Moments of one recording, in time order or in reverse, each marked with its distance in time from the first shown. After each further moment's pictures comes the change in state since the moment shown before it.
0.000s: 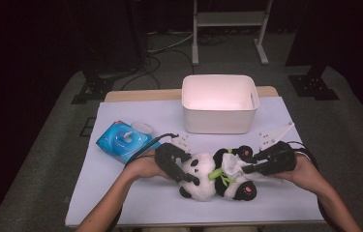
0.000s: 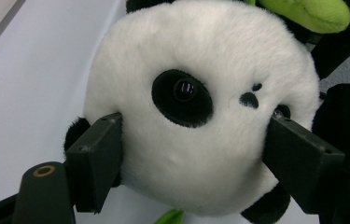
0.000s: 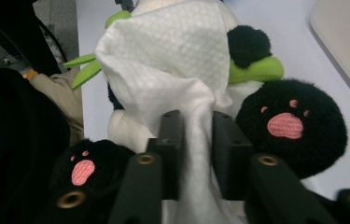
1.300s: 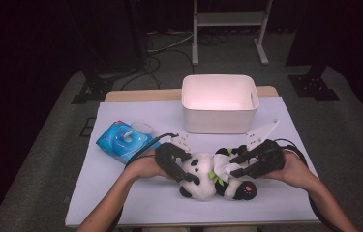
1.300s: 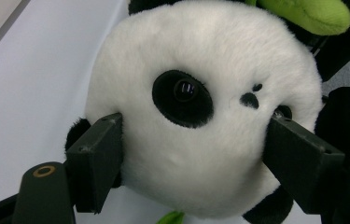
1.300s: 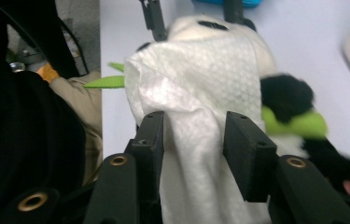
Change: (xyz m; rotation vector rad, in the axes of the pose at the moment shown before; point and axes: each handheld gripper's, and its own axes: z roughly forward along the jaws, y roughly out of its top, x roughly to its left) left arm 0.001 -0.001 0.001 -0.014 0.003 -0.013; right arm 0.011 0.033 0.016 0.024 0.078 -0.059
